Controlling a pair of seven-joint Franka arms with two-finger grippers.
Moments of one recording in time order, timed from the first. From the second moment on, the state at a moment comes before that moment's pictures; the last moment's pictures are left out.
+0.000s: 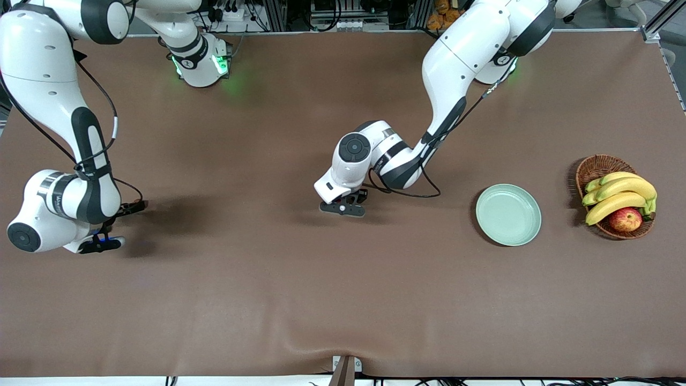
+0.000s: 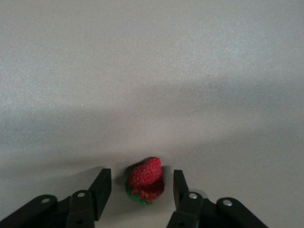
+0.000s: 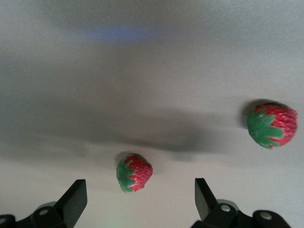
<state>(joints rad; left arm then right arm) -0.57 0.88 -0.31 -1.45 0.22 2.40 -0.78 -0.03 0.72 -0.23 -1.62 0.04 1.84 -0.41</state>
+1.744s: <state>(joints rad) 0.09 0.48 -0.30 -1.79 0.25 1.90 -0.50 0.03 0.69 0.04 -1.51 0.37 1.84 -0.16</state>
